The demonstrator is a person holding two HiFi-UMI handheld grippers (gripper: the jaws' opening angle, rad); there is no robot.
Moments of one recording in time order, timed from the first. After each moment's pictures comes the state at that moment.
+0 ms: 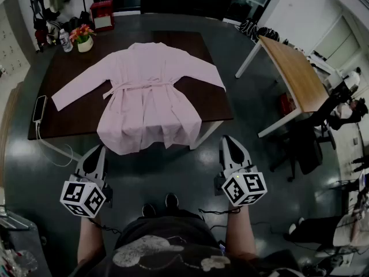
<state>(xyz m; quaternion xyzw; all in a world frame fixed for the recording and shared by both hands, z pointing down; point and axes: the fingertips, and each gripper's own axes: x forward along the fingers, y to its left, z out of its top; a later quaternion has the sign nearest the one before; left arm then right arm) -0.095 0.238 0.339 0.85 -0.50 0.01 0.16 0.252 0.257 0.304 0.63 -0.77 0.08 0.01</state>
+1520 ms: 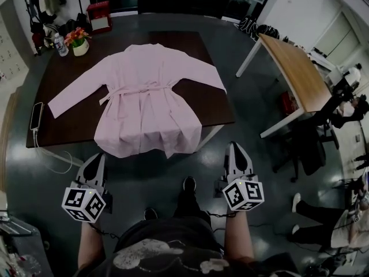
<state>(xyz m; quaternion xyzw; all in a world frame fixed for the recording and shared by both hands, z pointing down) -0.094 0.216 0.370 0.85 -0.51 0.03 0.17 0.292 0.241 0.332 0.68 -0.72 0.08 -0.05</state>
